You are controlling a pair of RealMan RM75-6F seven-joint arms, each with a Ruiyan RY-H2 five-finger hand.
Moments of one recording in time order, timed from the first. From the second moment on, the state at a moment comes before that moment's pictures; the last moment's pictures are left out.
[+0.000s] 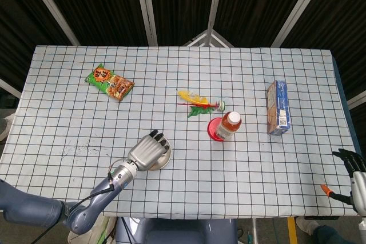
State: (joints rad) left arm -1.00 -1.51 0.02 -1.84 0.84 1.03 0.84; right arm -0.03 -1.07 0.06 -1.61 -1.46 1.51 0.19
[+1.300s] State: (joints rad) left arm -0.92 -1.45 0.03 -1.86 0.88 1.09 0.75; right arm -0.03 -1.06 0.06 -1.64 -1.43 1.49 0.18
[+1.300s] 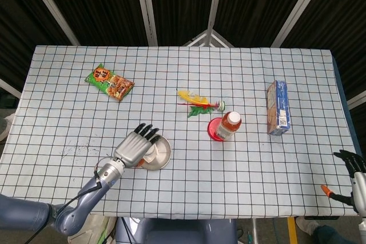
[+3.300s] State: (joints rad) left arm -0.84 -1.53 0.01 -1.74 1.01 1.13 0.73; right arm -0.03 -1.05 0.05 -1.65 -1.43 1.47 0.18
